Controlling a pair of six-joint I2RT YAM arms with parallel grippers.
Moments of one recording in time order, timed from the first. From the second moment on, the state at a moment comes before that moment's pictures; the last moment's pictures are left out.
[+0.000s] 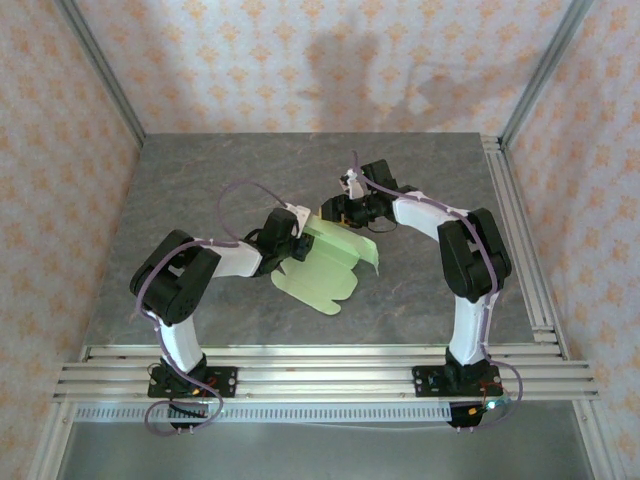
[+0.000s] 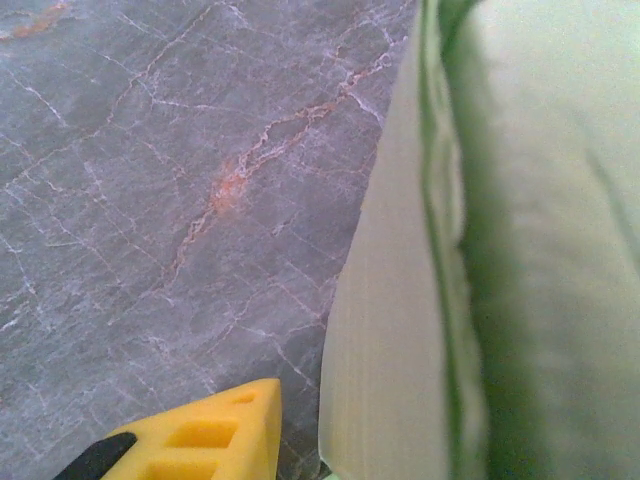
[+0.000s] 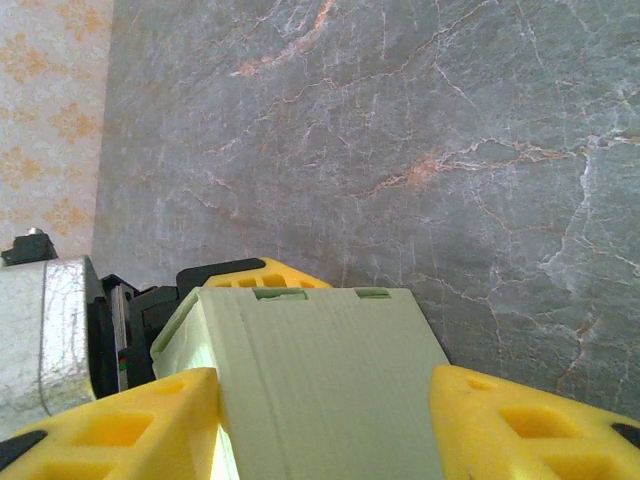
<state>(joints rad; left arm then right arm) -0.50 1.81 0.83 0.27 0.01 -0.16 0.42 1.96 1.34 -0.28 -0.71 0.46</state>
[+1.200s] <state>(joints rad) -0.51 1.77 0.69 0.48 -0.01 -0.18 0.42 1.96 1.33 -0.28 -0.70 0.46</state>
